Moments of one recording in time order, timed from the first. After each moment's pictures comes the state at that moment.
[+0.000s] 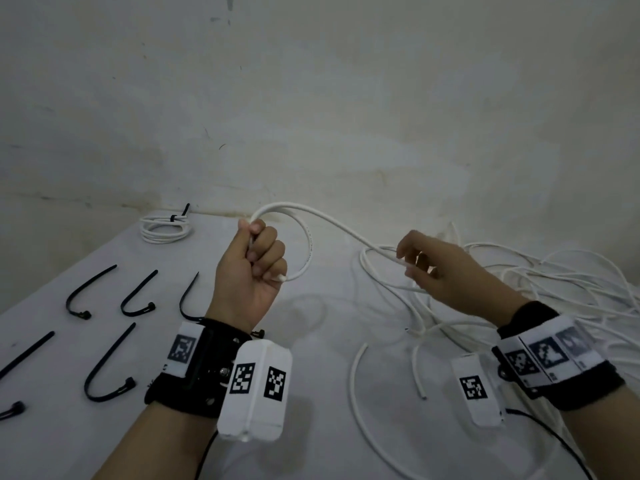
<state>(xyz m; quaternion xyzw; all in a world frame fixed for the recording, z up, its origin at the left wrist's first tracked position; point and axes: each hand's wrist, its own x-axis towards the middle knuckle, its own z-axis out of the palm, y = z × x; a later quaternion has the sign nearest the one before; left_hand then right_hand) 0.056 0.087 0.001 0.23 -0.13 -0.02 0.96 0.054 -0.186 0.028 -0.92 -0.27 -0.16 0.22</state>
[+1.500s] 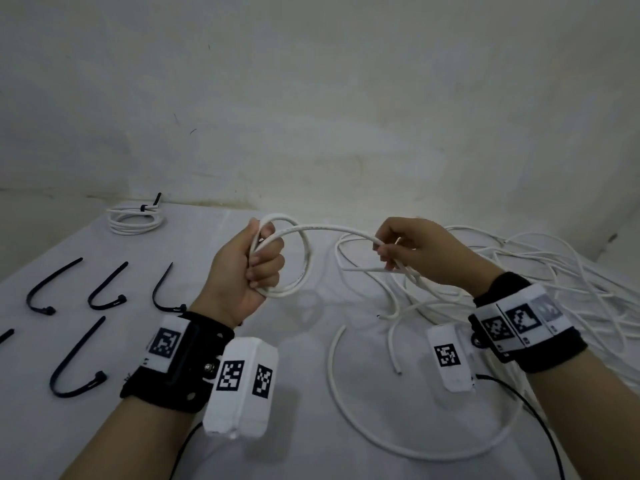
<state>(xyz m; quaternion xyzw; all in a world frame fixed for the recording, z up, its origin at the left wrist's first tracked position) 0.054 0.075 -0.009 0.33 -0.15 -0.15 0.92 0.050 -0.184 0.038 -0.92 -0.22 -0.11 0.29</state>
